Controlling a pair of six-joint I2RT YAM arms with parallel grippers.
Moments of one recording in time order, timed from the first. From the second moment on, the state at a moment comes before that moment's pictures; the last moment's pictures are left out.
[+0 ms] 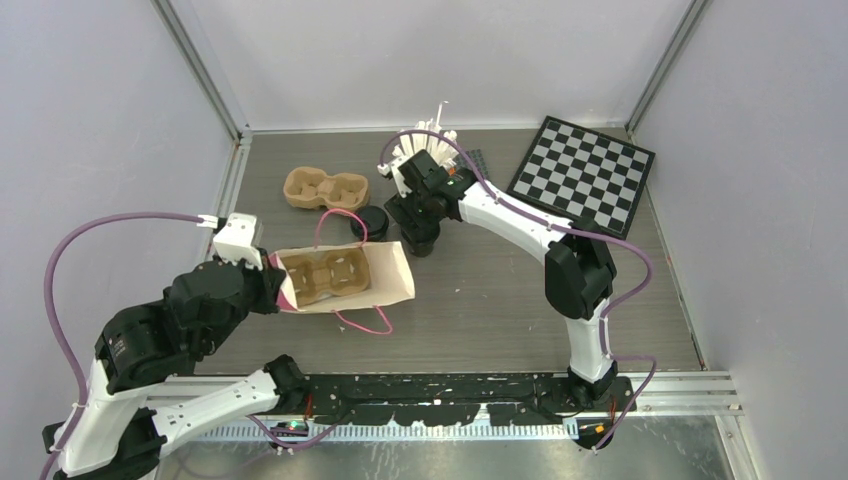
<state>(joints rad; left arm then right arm) -0.95 0.63 1.35 -1.29 -0.60 -0.43 0.78 2.00 1.75 -0.68 0.05 -0.03</state>
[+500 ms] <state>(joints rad) -0.95 0.63 1.35 -1.27 -0.59 -0.45 0.78 2.00 1.76 -0.75 0.06 -0.03</state>
